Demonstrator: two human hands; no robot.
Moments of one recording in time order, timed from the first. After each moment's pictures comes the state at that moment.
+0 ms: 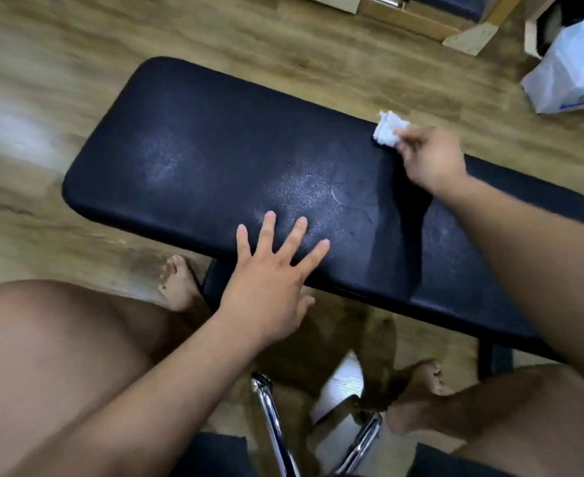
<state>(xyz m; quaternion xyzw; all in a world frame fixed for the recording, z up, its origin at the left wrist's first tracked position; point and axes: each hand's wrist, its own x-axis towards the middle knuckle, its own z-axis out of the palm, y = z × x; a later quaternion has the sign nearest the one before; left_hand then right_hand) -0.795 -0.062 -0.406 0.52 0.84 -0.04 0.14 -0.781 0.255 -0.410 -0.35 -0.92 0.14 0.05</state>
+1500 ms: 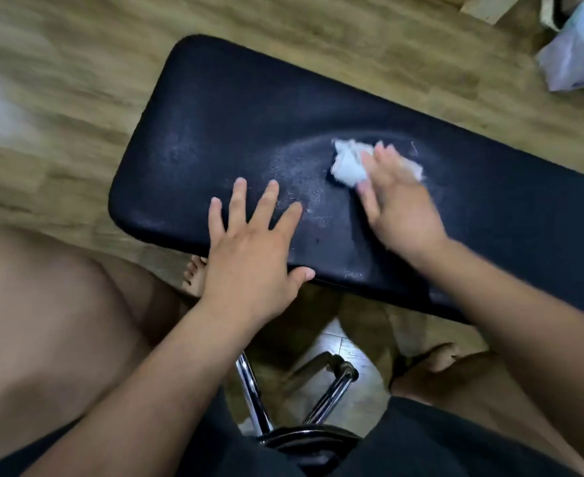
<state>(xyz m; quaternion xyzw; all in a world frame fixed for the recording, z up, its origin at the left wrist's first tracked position) -0.911 -0.114 -0.408 0.43 0.89 0.08 0.15 -0.823 0.104 -0.435 -0.25 -0.96 0.12 0.02</state>
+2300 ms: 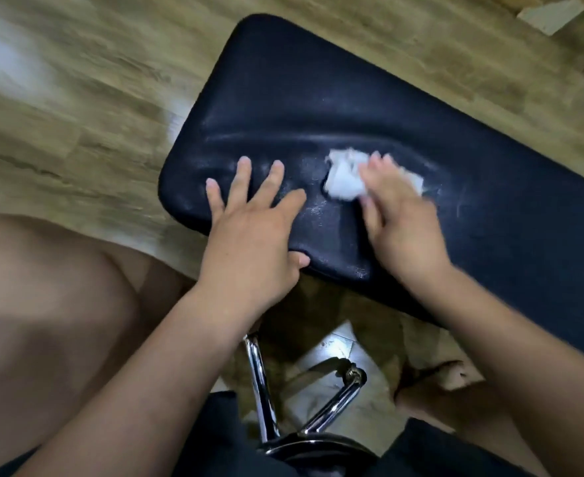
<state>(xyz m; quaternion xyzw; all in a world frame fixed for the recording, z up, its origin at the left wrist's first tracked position) -0.954 -0.146 -0.402 0.37 0.90 0.12 0.20 -0.858 0.037 -0.433 -0.19 -0.97 0.16 0.07</state>
